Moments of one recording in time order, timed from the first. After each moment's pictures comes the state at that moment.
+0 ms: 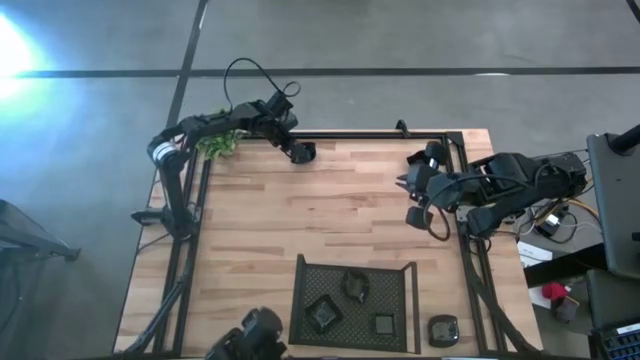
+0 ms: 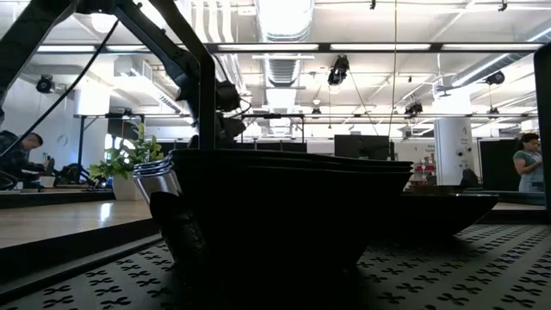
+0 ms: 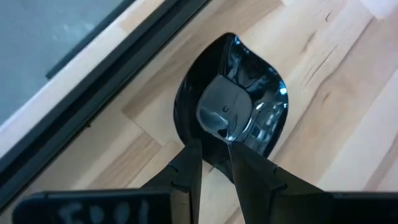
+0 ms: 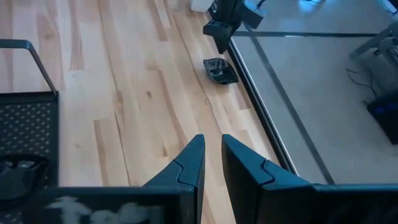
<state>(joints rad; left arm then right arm) 0.80 1.86 1.37 -0.60 0.19 0.00 0.26 1.23 1.54 -1.21 0.61 0.26</state>
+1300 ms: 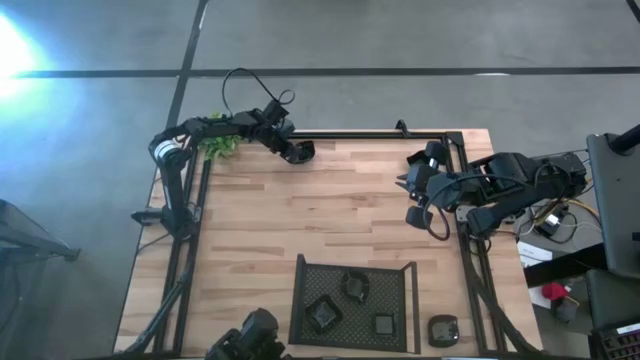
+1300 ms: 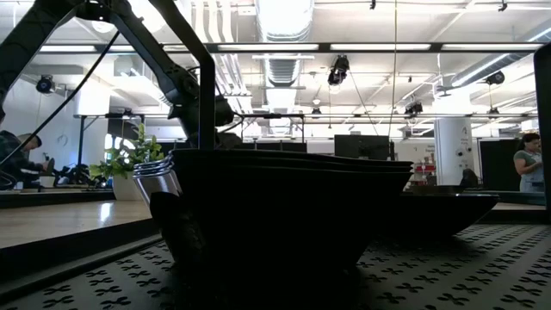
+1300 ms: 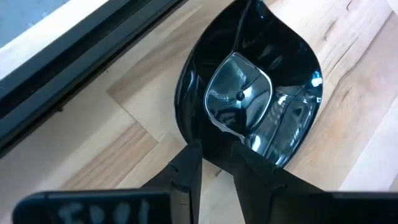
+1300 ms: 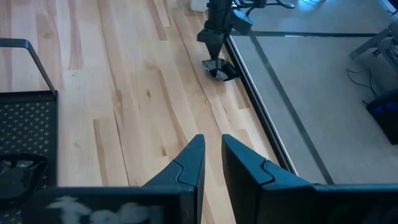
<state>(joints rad) 0.82 1.88 1.22 -0.41 0.27 -0.05 0.26 1.23 1.54 -1.21 0.61 0.26</state>
